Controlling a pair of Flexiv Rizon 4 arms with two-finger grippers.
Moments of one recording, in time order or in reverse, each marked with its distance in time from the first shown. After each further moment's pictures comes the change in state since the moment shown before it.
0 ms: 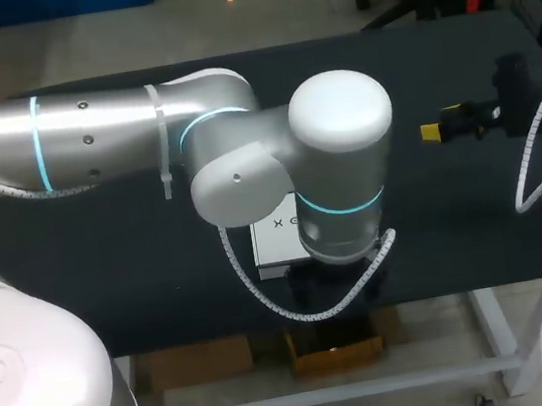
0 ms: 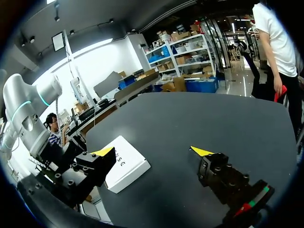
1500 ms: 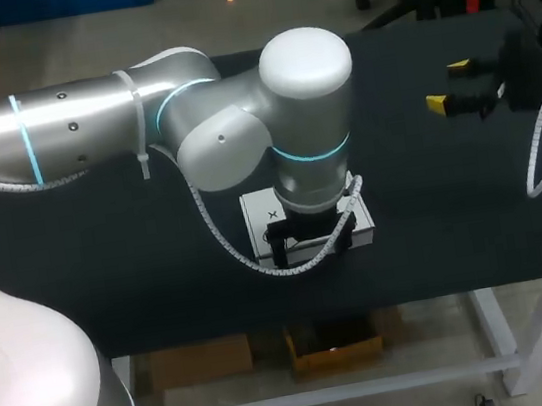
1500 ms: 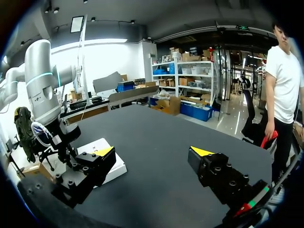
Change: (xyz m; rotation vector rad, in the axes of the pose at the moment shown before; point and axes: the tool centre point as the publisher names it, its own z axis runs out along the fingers) left arm -0.026 -0.091 0.016 0.002 0.002 -0.179; right arm -0.042 0.053 -0.008 -0.114 -0.093 -0.292
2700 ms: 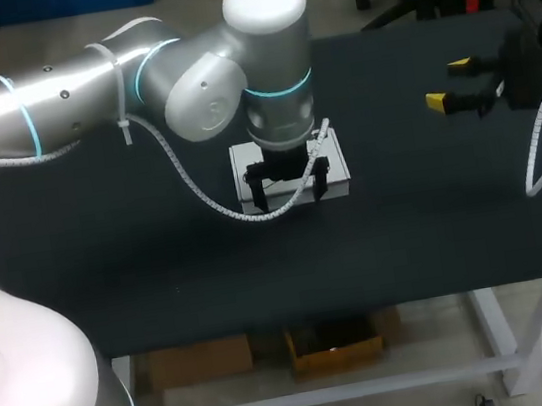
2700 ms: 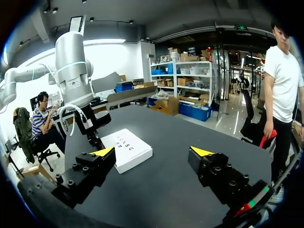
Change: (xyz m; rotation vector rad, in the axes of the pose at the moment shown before) left arm -0.001 -0.125 0.006 0.005 0.034 0.062; right arm -0.002 0.000 0.001 -0.002 -0.010 0.002
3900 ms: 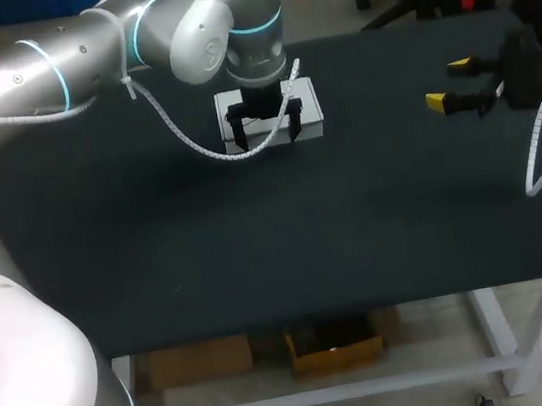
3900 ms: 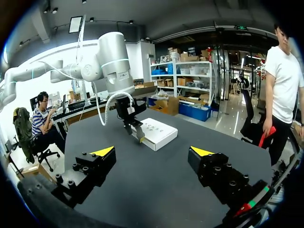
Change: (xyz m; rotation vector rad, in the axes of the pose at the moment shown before) left arm -0.008 -0.163 0.020 0.027 0.000 -0.004; right arm 0.000 0.000 0.001 -0.001 0.000 0.000
